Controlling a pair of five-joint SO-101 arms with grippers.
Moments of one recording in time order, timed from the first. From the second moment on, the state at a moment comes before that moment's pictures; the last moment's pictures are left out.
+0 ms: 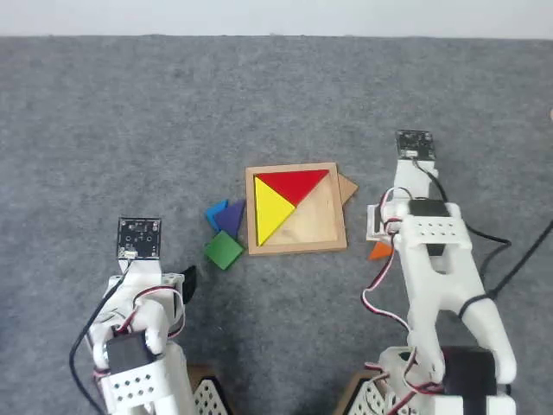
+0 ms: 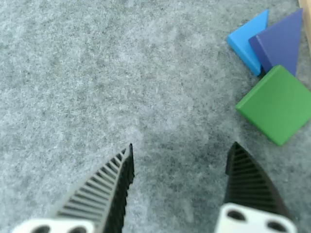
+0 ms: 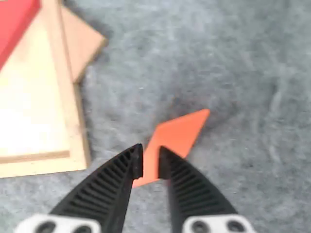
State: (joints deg) left arm -22.4 -102.8 97.1 72.2 -8.8; right arm -4.5 -16.6 46.2 49.6 -3.4
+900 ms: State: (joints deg) left arm -22.4 -102.8 97.1 72.2 -8.8; right arm 4.7 -2.3 41.4 53.9 1.2
